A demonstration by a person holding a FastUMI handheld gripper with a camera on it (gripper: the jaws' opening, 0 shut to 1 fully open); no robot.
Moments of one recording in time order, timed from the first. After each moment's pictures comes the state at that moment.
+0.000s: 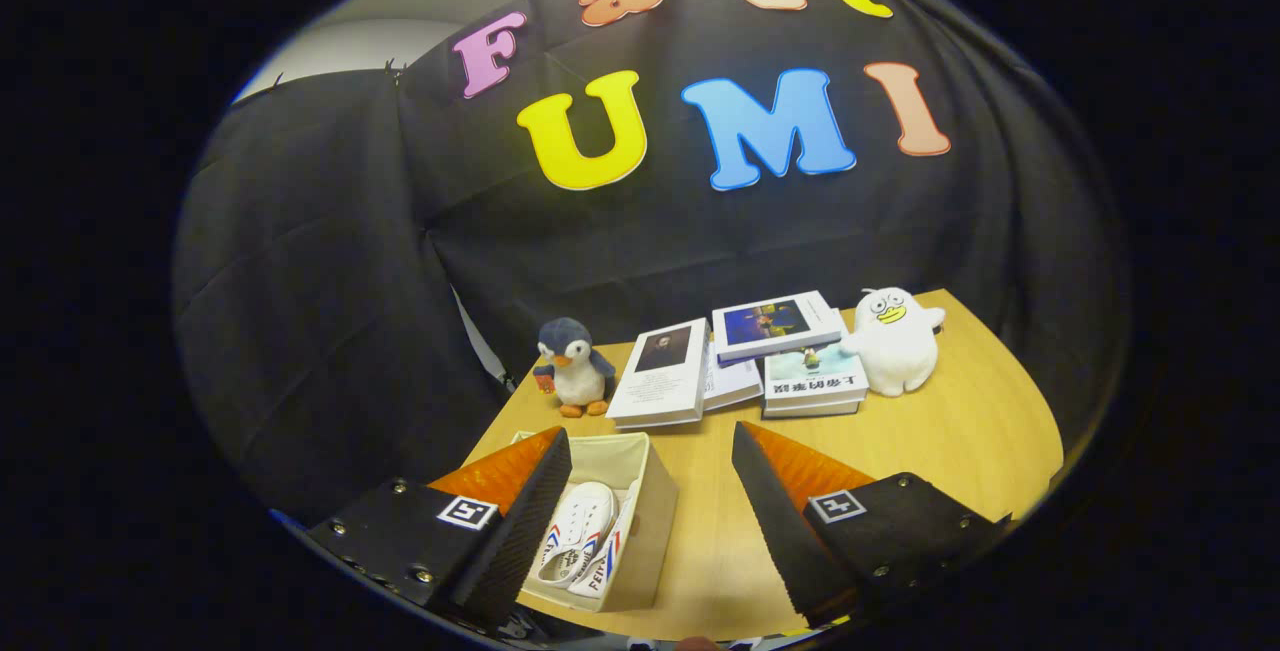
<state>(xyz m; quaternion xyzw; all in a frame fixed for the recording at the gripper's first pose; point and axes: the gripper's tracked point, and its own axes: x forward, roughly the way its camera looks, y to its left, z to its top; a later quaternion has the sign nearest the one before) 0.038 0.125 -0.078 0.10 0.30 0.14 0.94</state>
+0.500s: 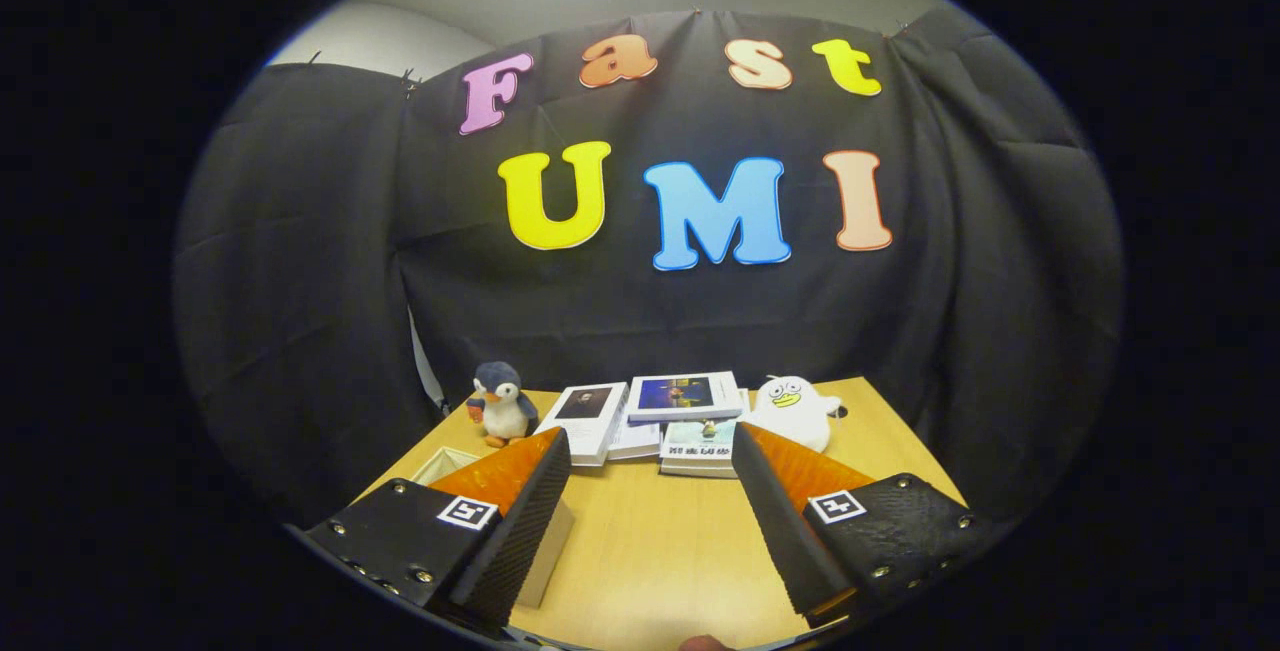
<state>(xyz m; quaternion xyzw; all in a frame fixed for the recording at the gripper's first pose) 0.026 0.019 -0.027 0.02 0.21 0.08 0.97</state>
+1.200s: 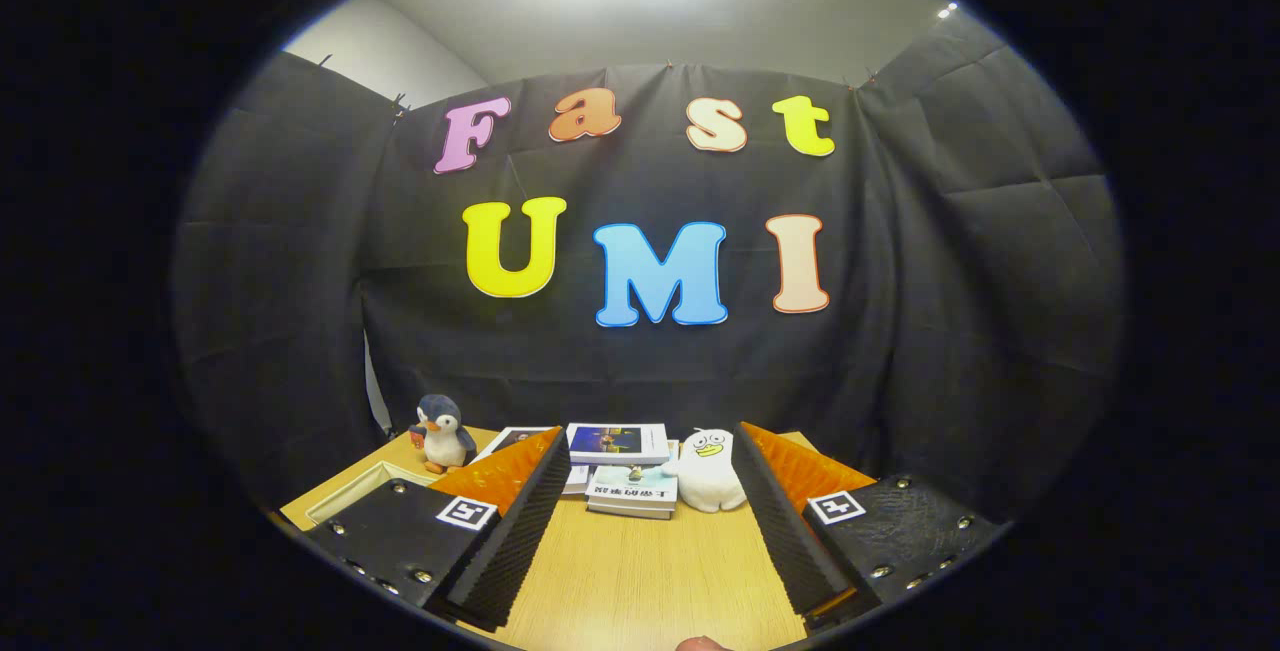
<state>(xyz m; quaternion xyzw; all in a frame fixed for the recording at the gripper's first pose) 0.019 -0.046 -0.001 0.00 0.12 0.03 0.99</state>
